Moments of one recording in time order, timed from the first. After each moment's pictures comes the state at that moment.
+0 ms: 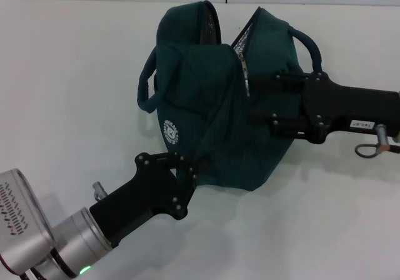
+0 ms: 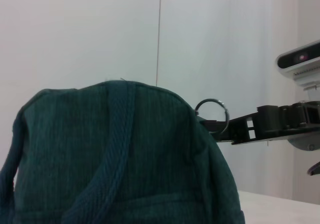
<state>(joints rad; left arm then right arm) -0.42 -2.11 0.76 -0.20 1.47 1.59 -0.27 0.61 2.03 -1.04 -0.44 -1.50 -1.65 1.19</state>
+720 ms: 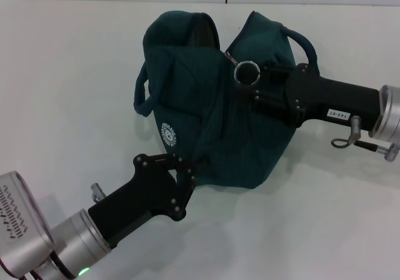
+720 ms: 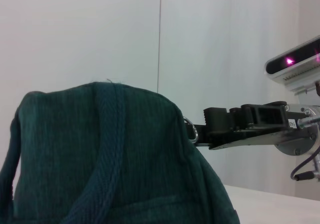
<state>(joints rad) -0.41 -2.11 0.76 -0.19 1.47 1.59 -0.26 0.57 2.03 -1.38 -0.44 -1.10 -1.46 1.18</state>
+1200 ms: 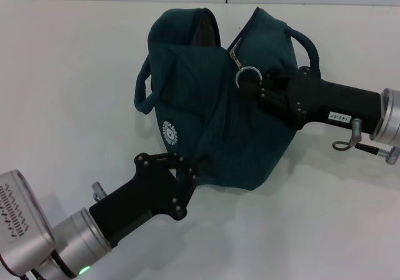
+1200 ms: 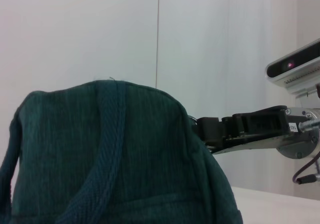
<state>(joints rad) -0.41 -2.11 0.76 -0.19 1.48 1.59 -0.26 0.56 2.03 -1.38 -0.44 -1.10 -1.45 1.18</state>
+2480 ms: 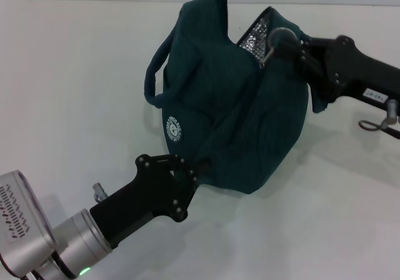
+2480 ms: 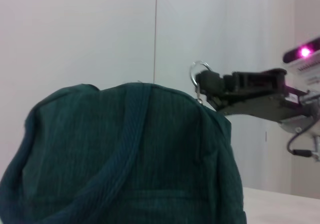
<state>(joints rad) -0.41 -2.11 0.77 -0.19 1.48 1.59 -0.26 0.49 2.02 -1.32 -0.49 -1.00 -1.53 1.13</state>
